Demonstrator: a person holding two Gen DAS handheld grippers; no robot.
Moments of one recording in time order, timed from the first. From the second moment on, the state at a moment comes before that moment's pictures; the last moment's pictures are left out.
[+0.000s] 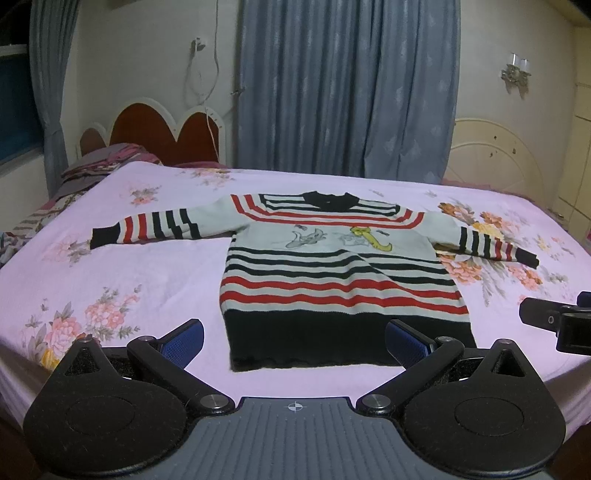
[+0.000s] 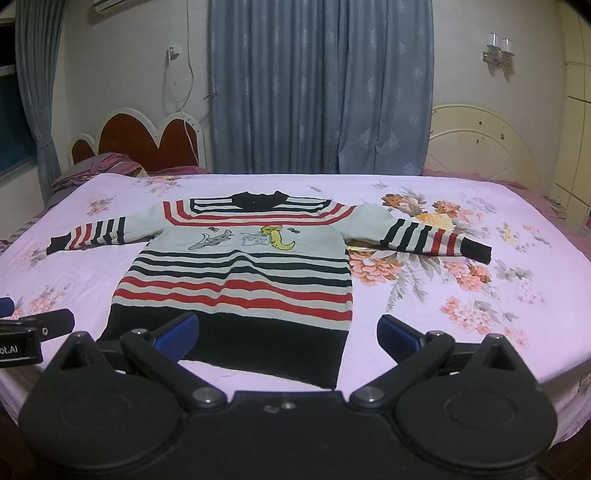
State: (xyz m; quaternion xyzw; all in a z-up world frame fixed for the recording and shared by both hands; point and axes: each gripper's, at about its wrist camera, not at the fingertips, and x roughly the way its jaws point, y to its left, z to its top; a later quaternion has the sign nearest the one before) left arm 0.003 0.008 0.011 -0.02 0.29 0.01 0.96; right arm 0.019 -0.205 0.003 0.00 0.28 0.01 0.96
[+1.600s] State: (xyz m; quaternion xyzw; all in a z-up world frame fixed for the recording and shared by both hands) left arm 0.001 0.008 0.004 -0.02 0.29 0.01 0.96; right arm 0.024 -0.194 0.002 0.00 0.28 0.00 0.96
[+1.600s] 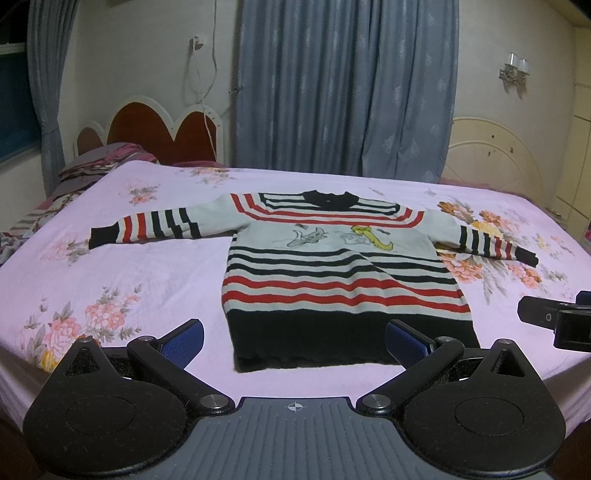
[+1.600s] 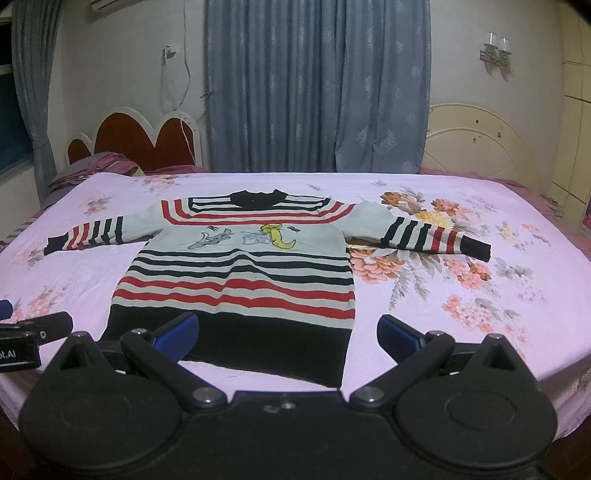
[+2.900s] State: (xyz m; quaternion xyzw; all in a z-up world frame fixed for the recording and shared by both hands) left arm 0.266 -0.092 -0.032 -0.05 0.30 -0.03 0.95; right arm 0.246 -0.370 -0.041 0.09 0.28 -0.09 0.95
